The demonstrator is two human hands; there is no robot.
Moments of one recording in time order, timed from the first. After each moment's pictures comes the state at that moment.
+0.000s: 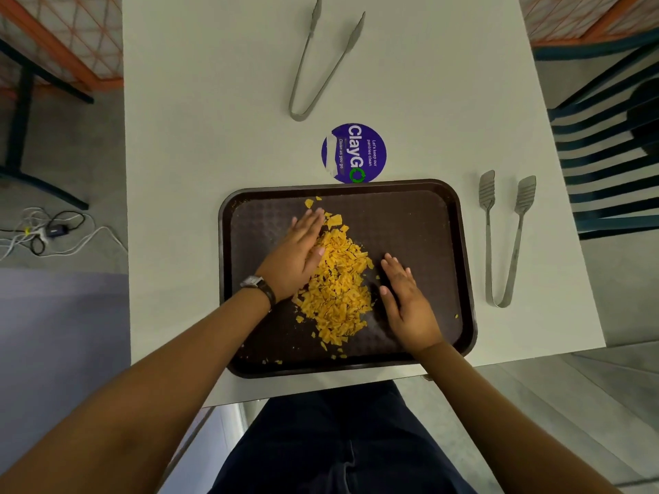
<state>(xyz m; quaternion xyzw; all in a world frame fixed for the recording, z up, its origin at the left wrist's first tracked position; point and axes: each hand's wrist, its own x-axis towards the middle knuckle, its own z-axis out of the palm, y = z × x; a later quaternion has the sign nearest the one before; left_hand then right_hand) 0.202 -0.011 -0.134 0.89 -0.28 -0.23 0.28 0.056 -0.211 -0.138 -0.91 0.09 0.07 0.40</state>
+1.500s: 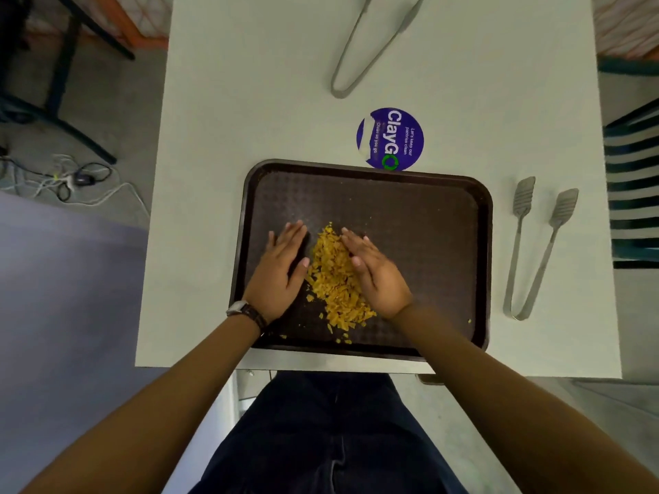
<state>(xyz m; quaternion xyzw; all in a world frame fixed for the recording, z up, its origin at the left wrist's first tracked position) 0.139 0.036 -0.133 0.91 -0.16 -0.14 0.35 0.112 -0.170 -0.141 -0.88 -0.08 0.12 0.45</state>
